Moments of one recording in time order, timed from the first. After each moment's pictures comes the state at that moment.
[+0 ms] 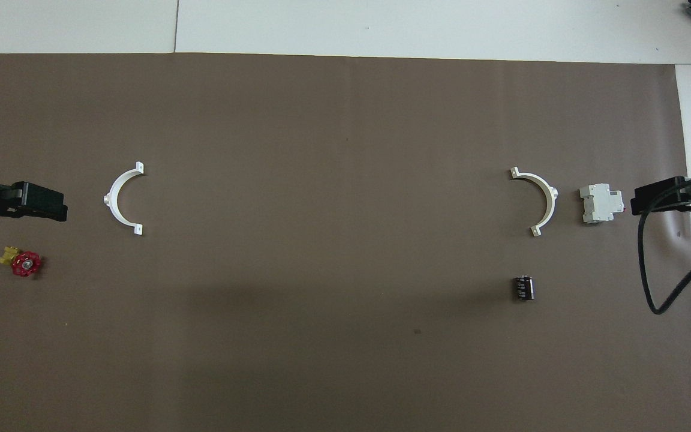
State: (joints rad) left arm -0.05 -0.06 0.00 -1.68 -0.01 1.58 -0.02; right arm 0.12 -0.04 -0.11 -1.57 -0.04 1.52 0.00
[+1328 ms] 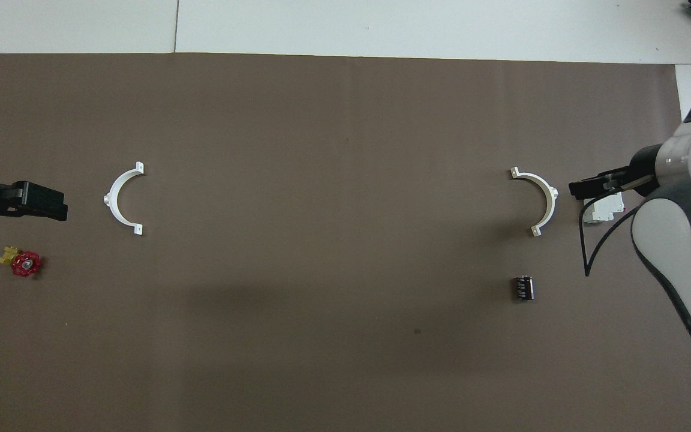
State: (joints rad) left arm -0.05 -0.06 0.00 -1.68 -0.01 1.58 -0.02; right arm 0.04 0.10 -0.12 -1.93 0.10 2.15 -0.43
